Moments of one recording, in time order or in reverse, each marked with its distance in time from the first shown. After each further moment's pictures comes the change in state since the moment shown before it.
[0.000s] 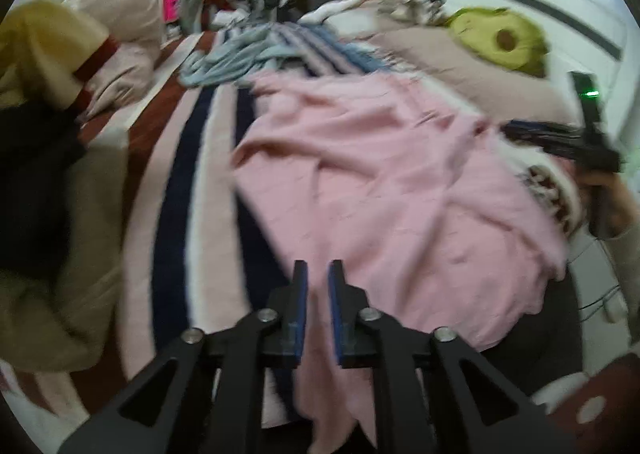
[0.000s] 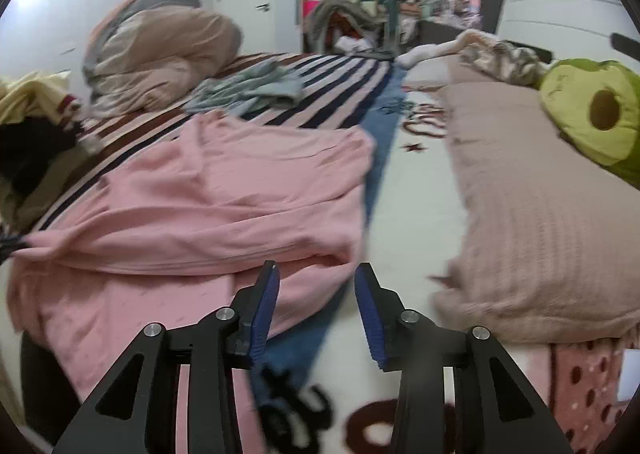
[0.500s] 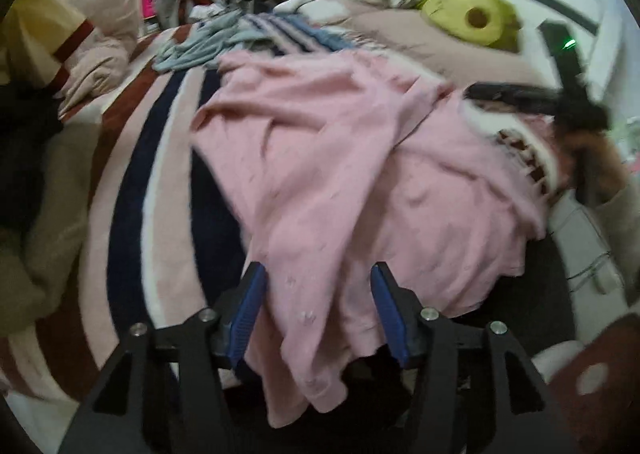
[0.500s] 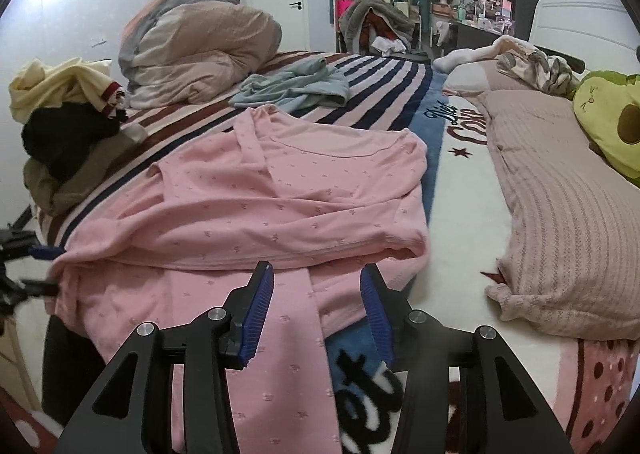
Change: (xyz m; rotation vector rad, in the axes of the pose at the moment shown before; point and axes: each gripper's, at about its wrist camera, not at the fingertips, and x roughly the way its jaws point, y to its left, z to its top) left arm -0.003 -0.036 -0.040 0.038 0.020 -0.056; right arm -0.012 0.033 -0.002 -0.026 -0.007 0.078
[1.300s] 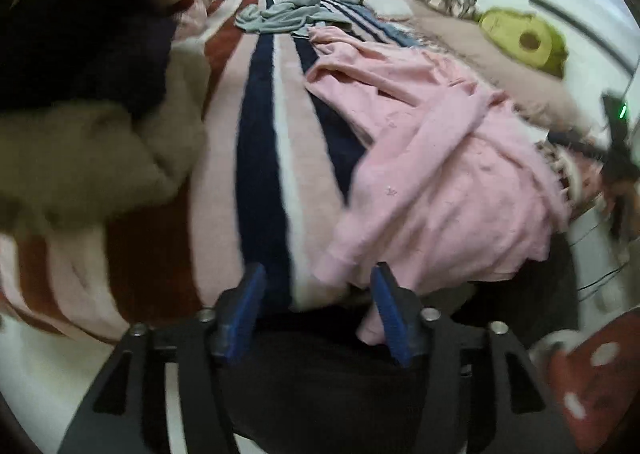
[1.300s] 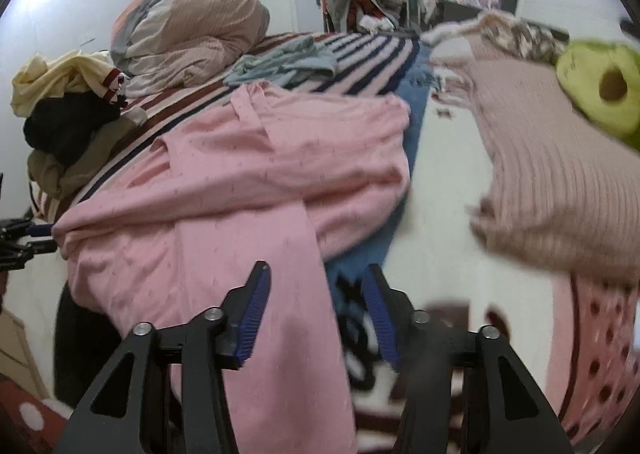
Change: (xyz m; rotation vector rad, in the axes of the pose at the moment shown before) left arm -0.051 0.073 -0.057 -0.191 0.033 0.023; right arm -0.032 -0.008 -0.048 0.106 0.093 0.028
